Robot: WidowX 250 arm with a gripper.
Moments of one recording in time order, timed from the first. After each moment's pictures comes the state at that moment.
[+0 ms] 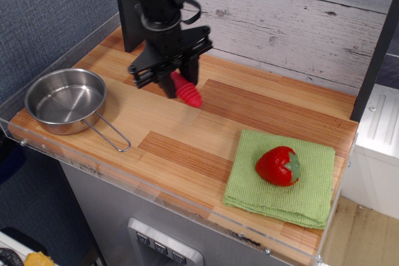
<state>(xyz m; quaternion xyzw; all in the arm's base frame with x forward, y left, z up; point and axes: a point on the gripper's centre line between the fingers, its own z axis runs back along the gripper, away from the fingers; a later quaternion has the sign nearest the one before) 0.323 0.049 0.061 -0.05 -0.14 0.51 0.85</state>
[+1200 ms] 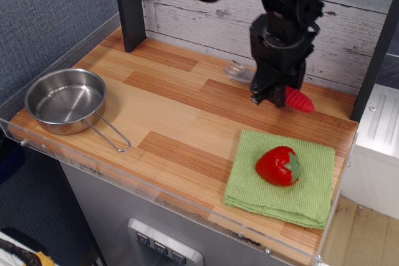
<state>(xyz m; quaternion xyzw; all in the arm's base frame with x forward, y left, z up) 0.387 -0.062 0.029 -0.10 -0.15 0.58 0.80</state>
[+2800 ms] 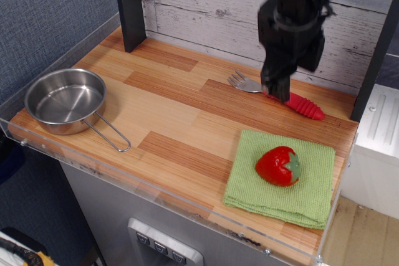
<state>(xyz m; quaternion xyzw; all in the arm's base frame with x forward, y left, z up) 0.377 -0.064 0.073 -0.11 -0.14 0.61 0.77</state>
